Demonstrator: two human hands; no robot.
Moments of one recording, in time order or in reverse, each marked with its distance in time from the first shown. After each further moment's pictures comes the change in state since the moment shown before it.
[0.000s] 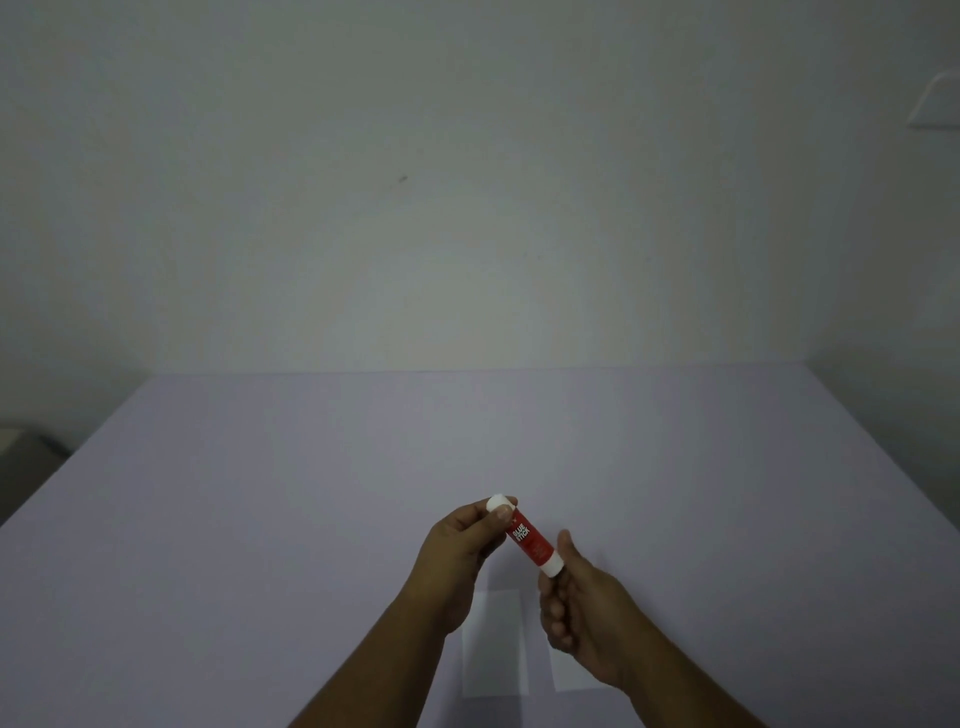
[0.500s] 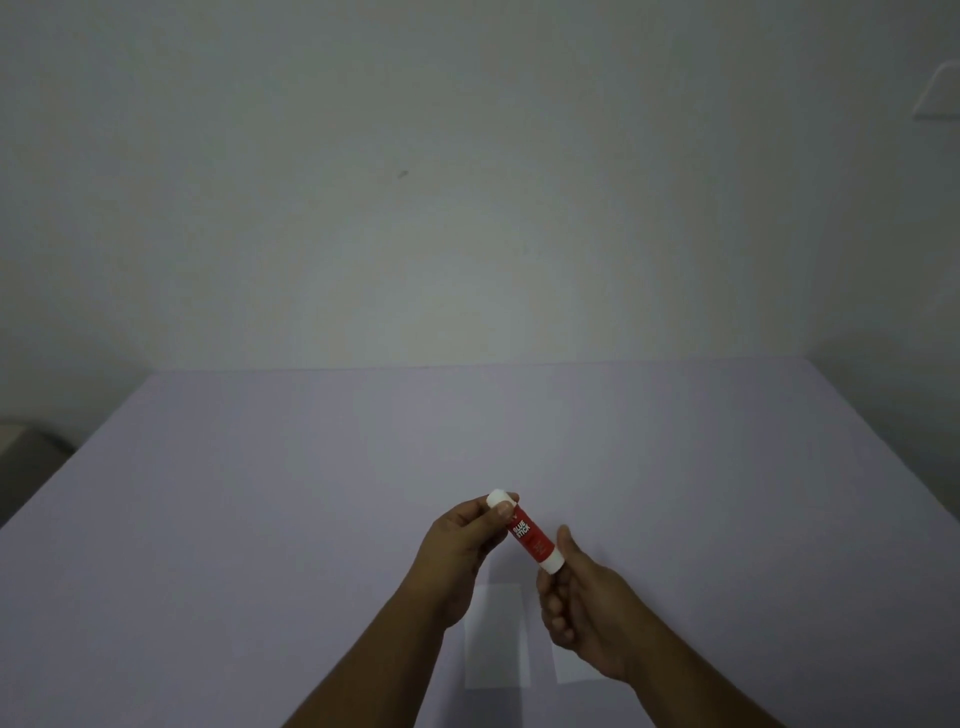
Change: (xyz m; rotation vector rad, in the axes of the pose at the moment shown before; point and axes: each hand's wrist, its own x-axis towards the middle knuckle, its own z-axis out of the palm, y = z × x) left_hand 0.000 -0.001 -0.003 0.034 -0.010 -0.015; right_hand -0.002 0.001 -0.002 -0.029 -0.052 0.054
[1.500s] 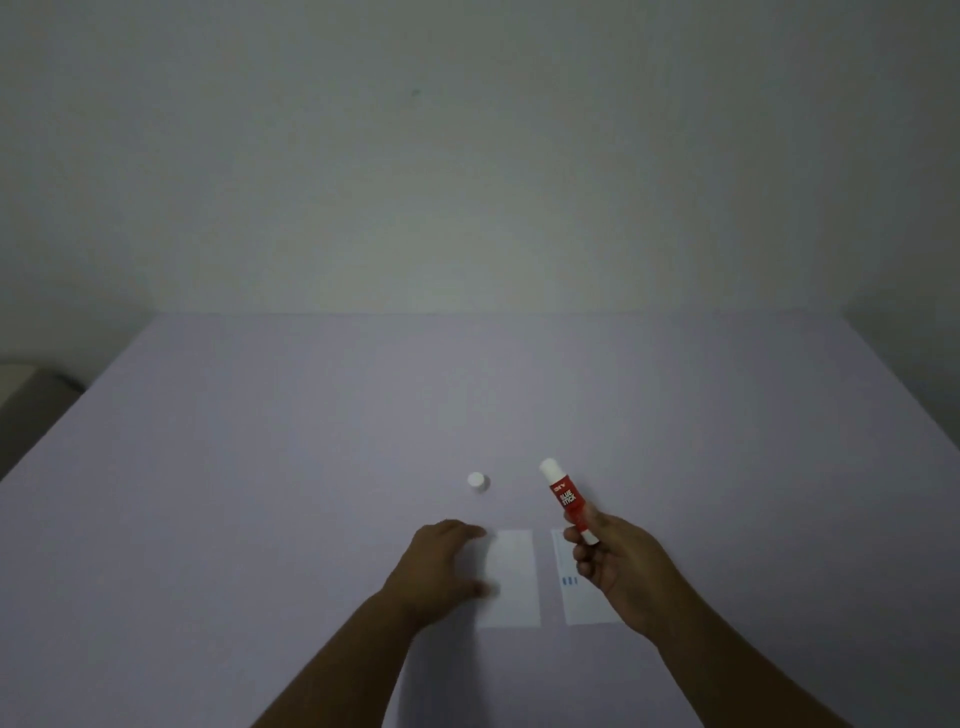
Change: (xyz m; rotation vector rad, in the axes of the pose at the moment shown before) left_hand -0.006 -0.071 -0.083 1.312 -0.123 0.018; right_hand 0.018 0.022 -0.026 0.129 0.123 -0.209
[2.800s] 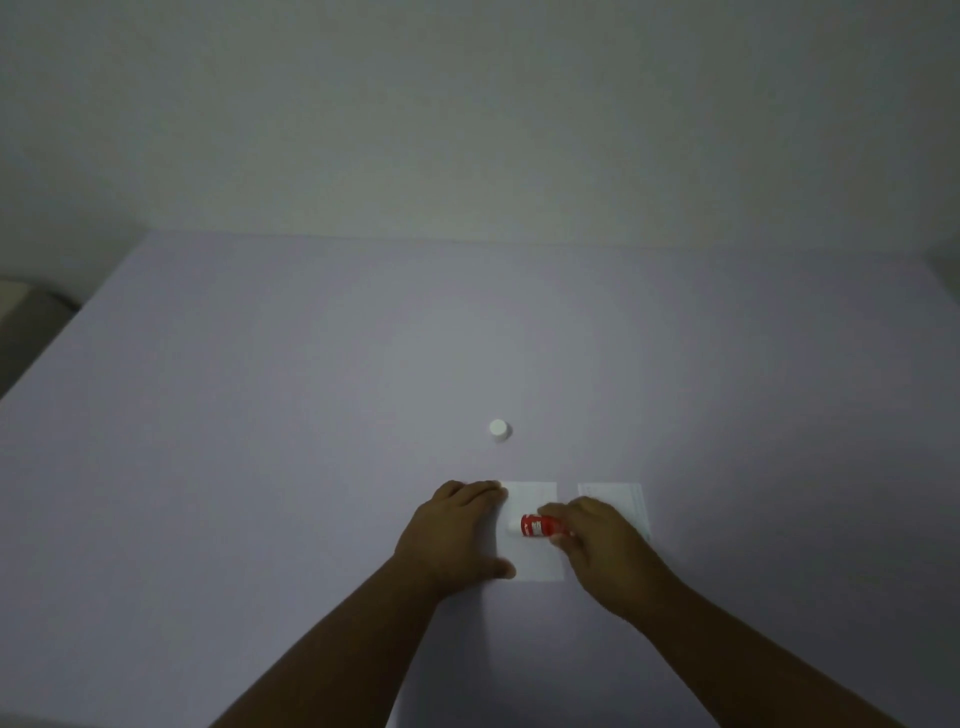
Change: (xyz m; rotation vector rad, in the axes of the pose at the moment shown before) left_hand 0.010 -0.027 0.029 0.231 0.007 0.078; right_hand 0.033 0.060 -0.005 -1.469 -0.149 -0.544
